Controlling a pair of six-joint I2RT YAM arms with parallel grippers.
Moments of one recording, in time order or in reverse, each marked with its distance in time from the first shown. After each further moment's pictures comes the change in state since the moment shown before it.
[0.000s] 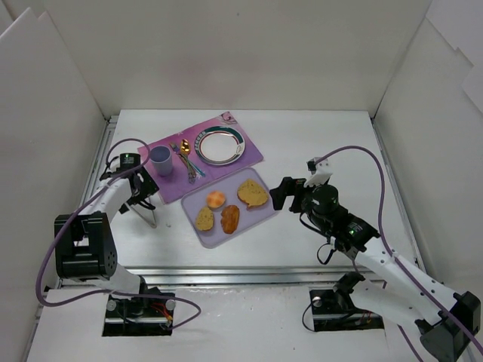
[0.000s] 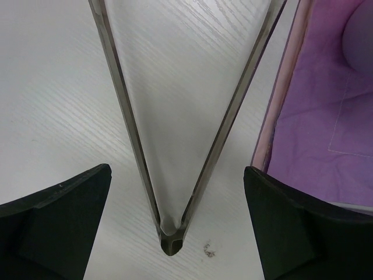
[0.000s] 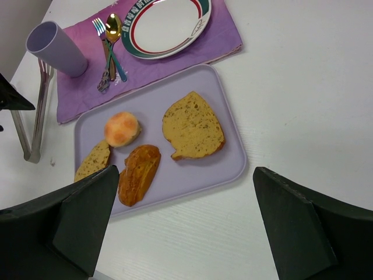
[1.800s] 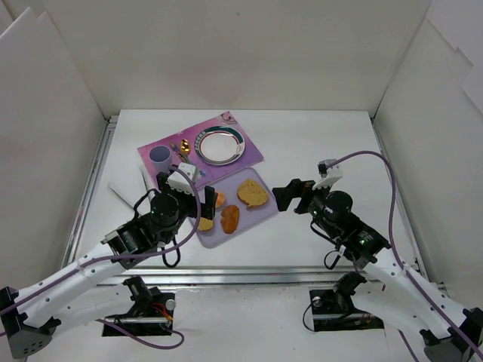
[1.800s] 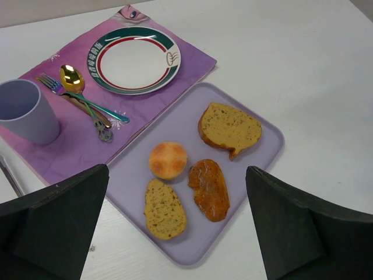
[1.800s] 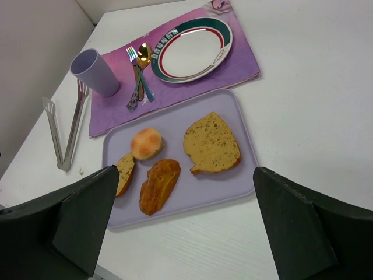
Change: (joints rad) left arm -0.952 -0.686 -0.159 0.307 -0.225 0.399; right arm 0.000 -0.125 -0.028 0.046 -0.037 -0.005
